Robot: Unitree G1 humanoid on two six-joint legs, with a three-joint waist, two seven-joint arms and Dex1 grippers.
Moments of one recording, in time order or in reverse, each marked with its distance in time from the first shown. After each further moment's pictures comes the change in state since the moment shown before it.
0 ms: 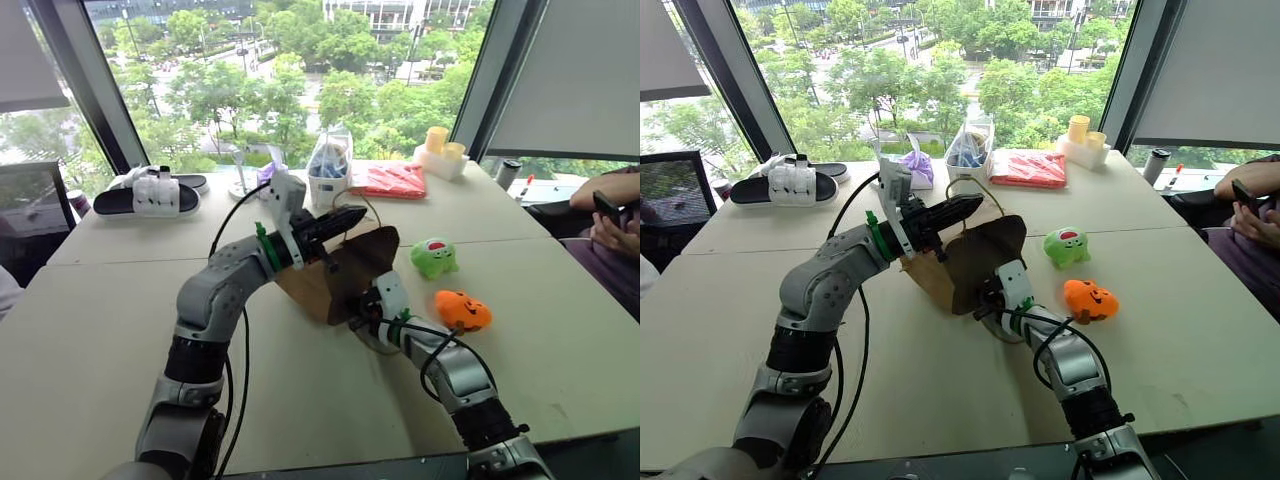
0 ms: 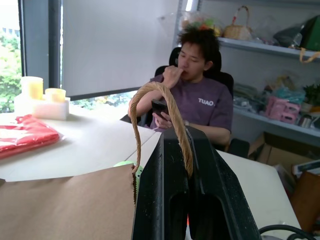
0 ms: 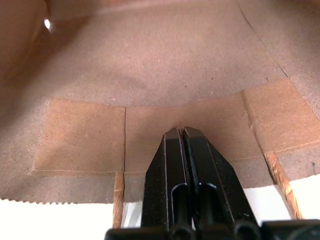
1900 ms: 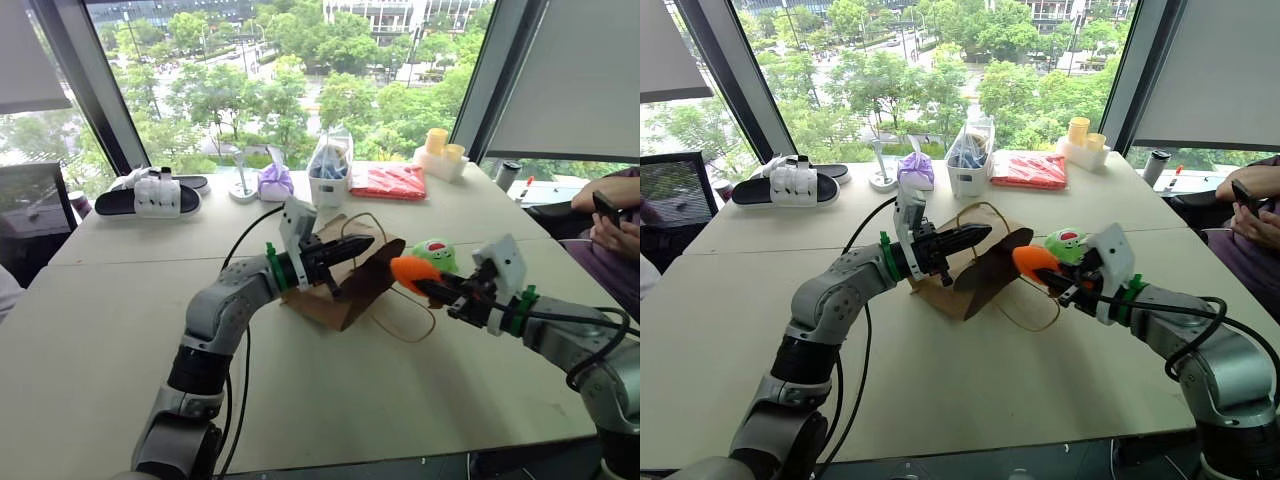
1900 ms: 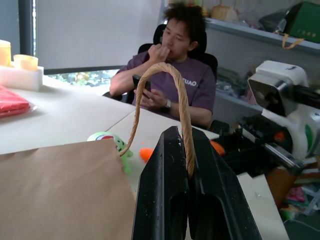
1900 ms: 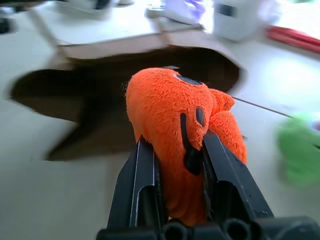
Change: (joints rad) left arm 0.042 0.018 -0.065 0.010 -0.029 0.019 -0.074; right arm 0.123 -0.437 -0.313 -0.621 0.413 0.409 0.198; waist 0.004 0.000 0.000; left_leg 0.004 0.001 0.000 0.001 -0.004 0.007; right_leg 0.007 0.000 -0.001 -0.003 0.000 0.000
